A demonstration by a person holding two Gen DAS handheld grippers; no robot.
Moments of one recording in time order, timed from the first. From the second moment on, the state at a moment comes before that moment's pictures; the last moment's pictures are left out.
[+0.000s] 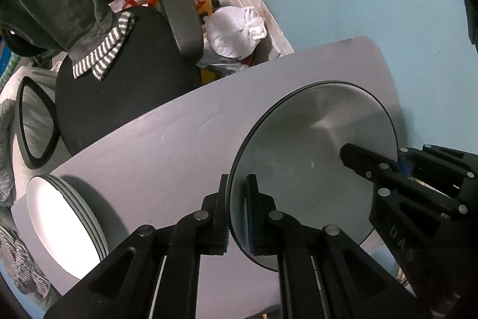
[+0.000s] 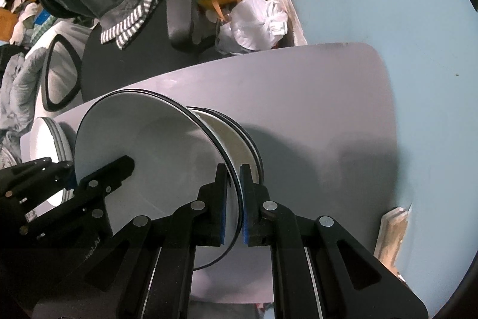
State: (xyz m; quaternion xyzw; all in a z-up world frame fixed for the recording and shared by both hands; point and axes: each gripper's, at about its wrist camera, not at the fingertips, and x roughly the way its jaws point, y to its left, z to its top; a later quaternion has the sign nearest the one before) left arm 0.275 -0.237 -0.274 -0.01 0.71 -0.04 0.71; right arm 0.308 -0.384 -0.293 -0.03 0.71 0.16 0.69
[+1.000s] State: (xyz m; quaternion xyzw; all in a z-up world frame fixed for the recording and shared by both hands) left arm 0.274 -0.233 -0.272 0.00 0.71 -0.02 0.71; right arm 0.311 -0.390 -0.296 0.01 0.76 0.16 0.63
